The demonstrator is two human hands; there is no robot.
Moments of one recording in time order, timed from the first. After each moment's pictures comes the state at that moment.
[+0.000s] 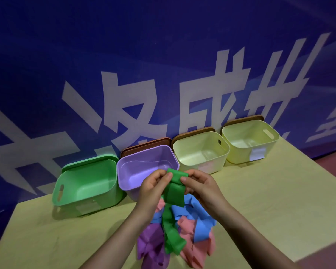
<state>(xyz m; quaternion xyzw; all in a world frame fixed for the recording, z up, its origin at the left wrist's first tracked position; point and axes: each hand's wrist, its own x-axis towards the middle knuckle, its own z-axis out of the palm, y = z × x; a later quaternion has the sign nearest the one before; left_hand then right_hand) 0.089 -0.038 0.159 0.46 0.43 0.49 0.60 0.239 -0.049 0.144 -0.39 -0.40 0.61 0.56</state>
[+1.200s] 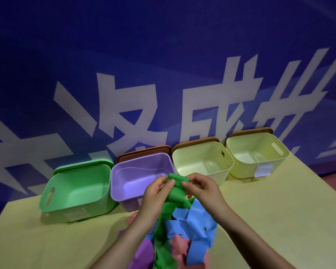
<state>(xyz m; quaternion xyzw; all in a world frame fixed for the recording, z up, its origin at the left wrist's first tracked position) 0.118 0.007 0.133 0.47 0.49 0.47 0.57 0.273 0.006 0.137 -0.48 -0.54 0.50 0.48</state>
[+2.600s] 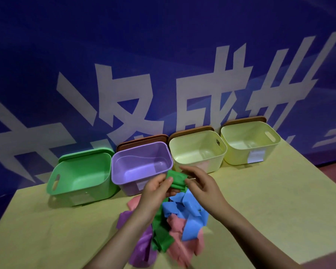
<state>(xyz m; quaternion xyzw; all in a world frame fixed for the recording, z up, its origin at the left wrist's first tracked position) 0.130 -0.047 0.143 0.44 0.49 0.45 0.60 0.288 -0.050 0.131 -0.45 -0.64 0.39 0.48</state>
